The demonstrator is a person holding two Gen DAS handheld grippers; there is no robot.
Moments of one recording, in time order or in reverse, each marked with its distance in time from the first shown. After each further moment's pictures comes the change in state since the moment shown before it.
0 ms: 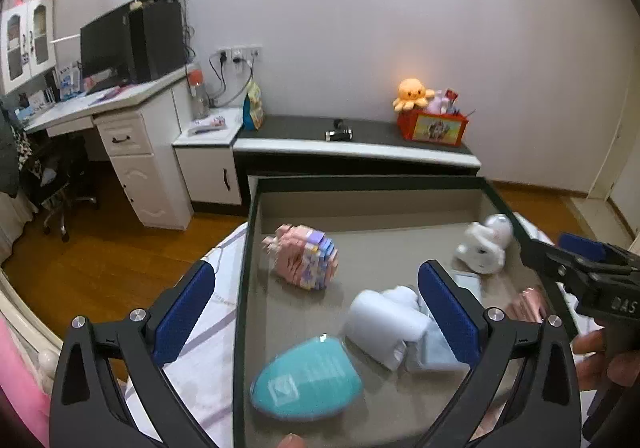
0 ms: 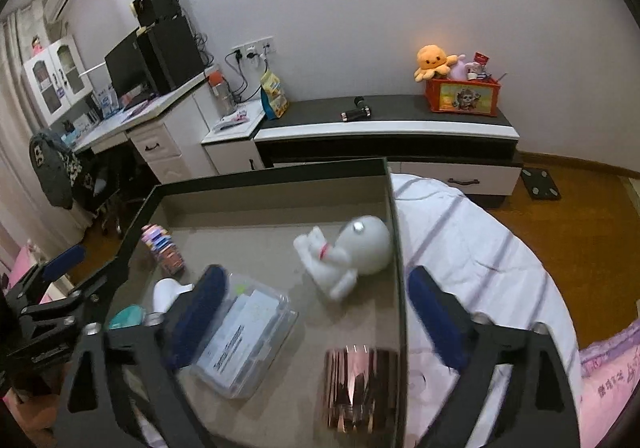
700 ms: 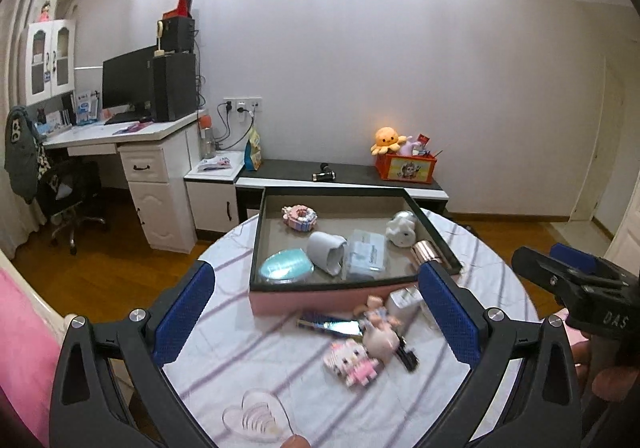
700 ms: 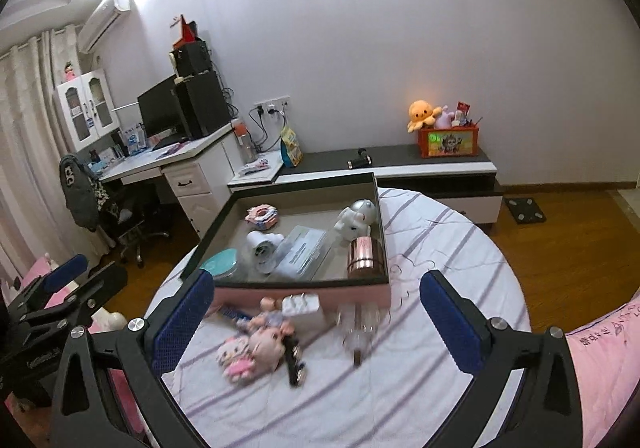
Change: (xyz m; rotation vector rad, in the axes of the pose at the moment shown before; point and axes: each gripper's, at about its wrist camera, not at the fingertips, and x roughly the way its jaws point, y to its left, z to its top) left arm -0.203 -0.021 -0.080 -0.012 -0.181 -0.025; right arm -0.186 0.036 -0.097 -0.026 -0.211 0.019
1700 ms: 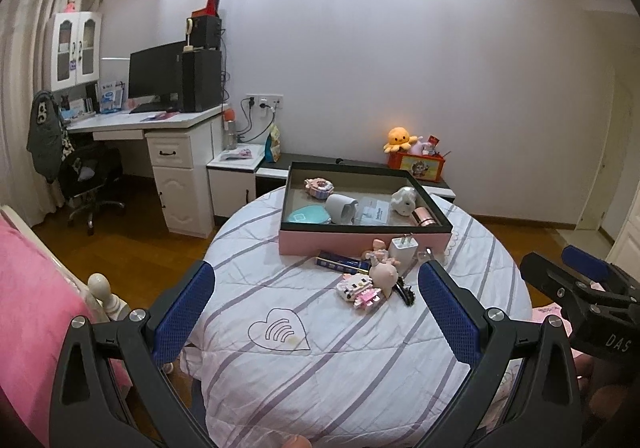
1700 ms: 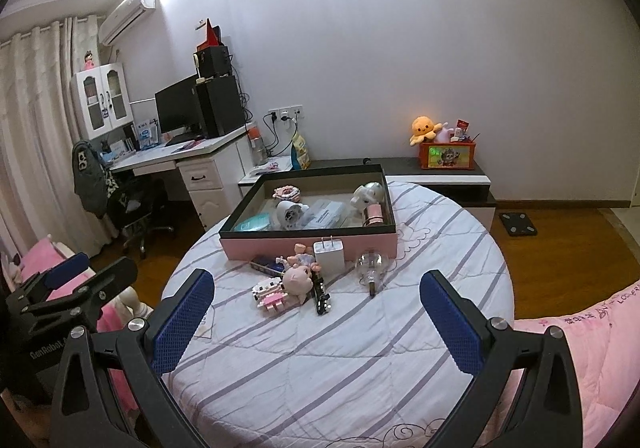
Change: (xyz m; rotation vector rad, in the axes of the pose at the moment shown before) left arm -0.078 0.005 -0.057 -0.043 -0.010 0.059; right arm -0.070 0.035 -0.064 -0.055 -0.051 -0.008
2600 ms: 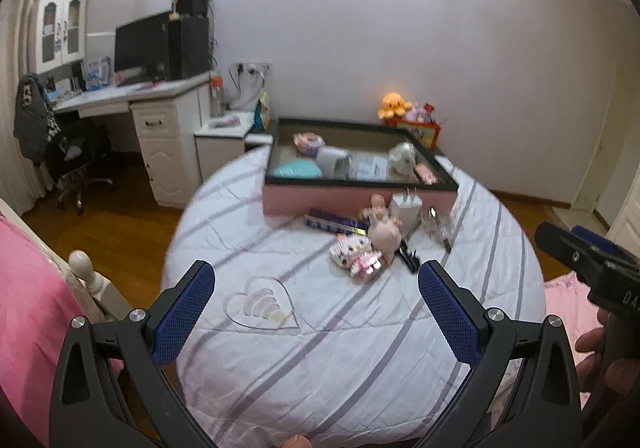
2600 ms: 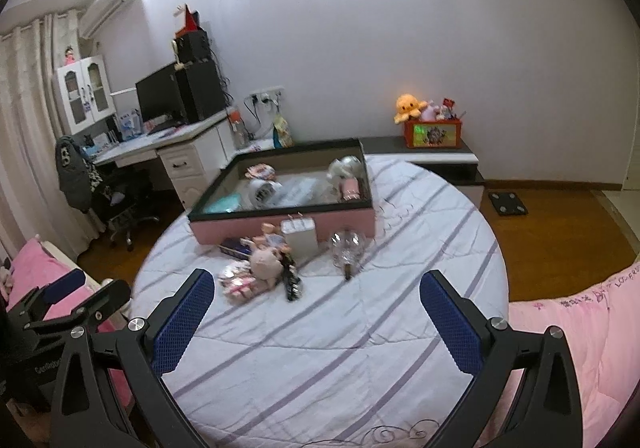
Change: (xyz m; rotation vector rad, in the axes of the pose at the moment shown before) left arm 0.056 -0.008 -0.035 0.014 0.135 -0.038; right arm 0.039 -0.037 -0.016 0.048 0.093 -0.065
